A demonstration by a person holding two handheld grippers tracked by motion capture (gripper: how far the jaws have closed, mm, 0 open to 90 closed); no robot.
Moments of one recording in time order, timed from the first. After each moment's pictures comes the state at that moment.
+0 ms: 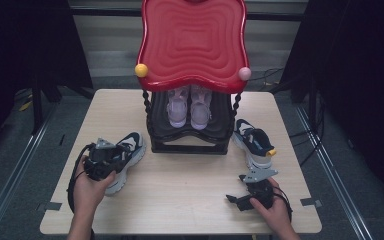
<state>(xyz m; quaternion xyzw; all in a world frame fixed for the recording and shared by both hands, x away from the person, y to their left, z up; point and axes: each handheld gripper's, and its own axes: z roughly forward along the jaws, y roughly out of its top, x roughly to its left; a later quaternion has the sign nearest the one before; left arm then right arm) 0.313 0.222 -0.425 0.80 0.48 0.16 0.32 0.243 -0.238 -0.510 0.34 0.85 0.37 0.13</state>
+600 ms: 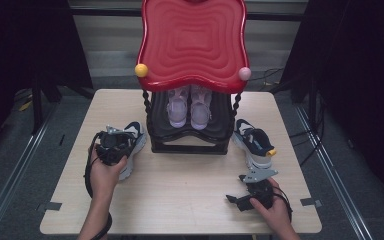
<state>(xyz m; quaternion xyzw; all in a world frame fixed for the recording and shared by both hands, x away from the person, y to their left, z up) 0.349 0.199 -0.431 0.79 0.50 0.18 0.30 0.243 -0.238 -0.510 0.34 0.85 0.37 0.13</state>
